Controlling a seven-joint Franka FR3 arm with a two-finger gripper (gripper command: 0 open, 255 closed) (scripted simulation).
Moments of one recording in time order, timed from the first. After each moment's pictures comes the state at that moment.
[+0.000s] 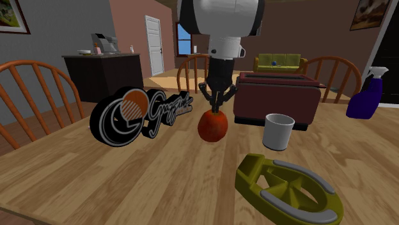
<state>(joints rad) 0.03 0.14 -0.03 -1.94 0.10 2.11 -0.02</state>
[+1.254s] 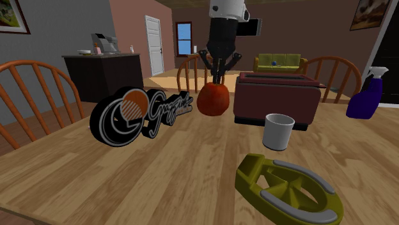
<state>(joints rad) 0.03 0.09 -0.03 -1.75 0.09 1.87 0.00</state>
